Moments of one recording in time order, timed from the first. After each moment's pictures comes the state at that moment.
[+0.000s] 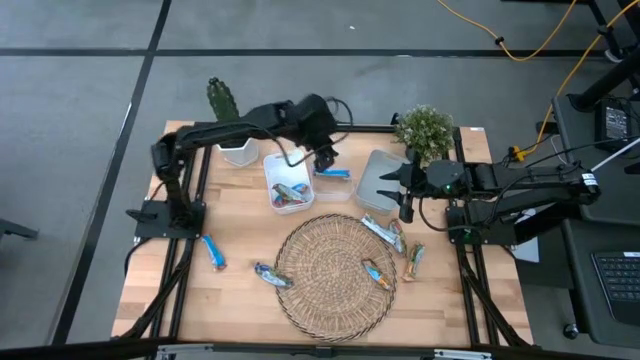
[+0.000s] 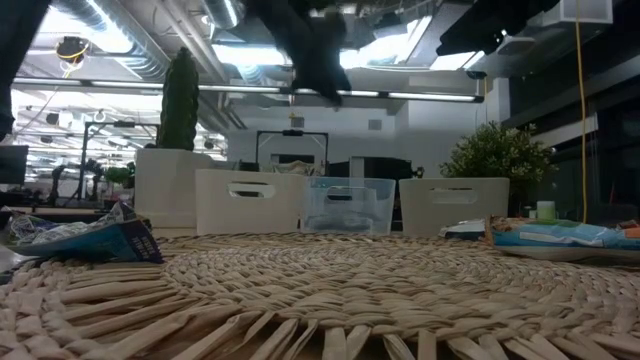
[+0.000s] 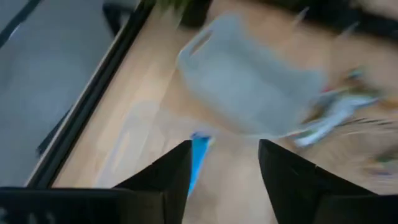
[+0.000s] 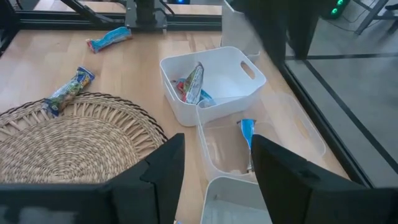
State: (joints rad) left arm 0.39 1.79 1.71 -0.71 0.13 -0.02; right arm 0.05 0.92 0.84 -0.42 0.27 0.03
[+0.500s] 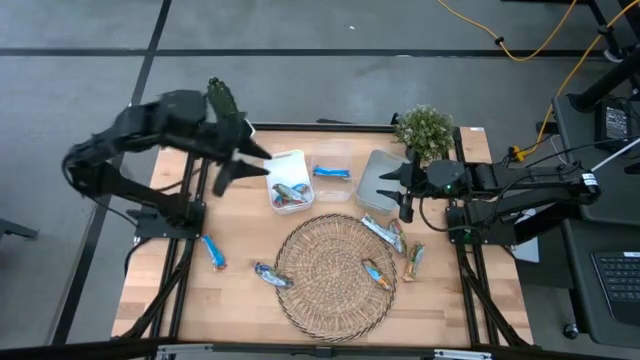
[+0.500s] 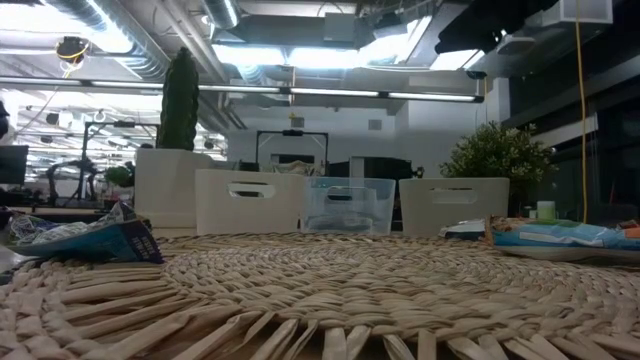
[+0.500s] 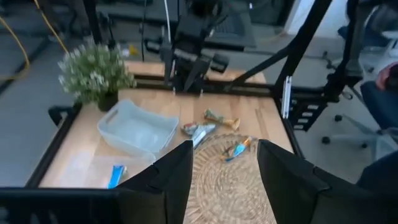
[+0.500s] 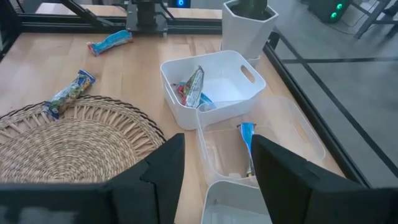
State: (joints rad) left arm 0.13 1.16 1.71 -0.96 0.19 -0.07; right arm 0.05 0.92 0.84 -0.41 0.27 0.02
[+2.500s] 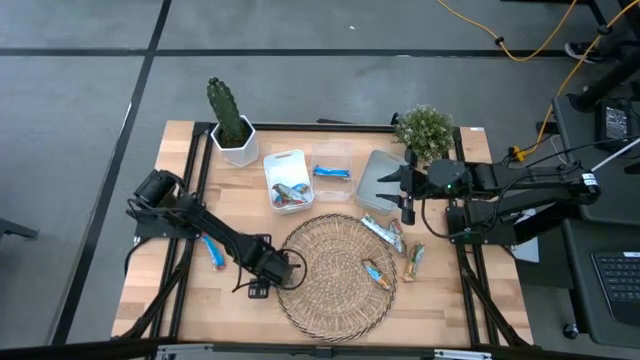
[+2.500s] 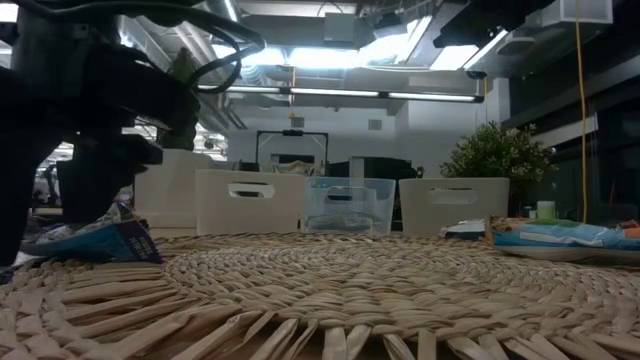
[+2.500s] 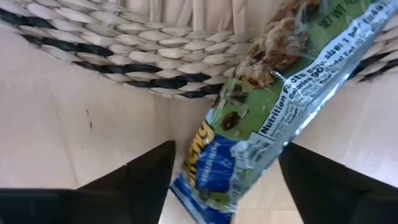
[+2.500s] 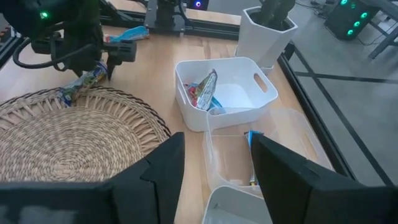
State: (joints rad) left arm -0.48 1.81 1.04 -0.74 0.00 -0.54; right arm 0.05 0.92 0.84 -0.39 0.21 -0.08
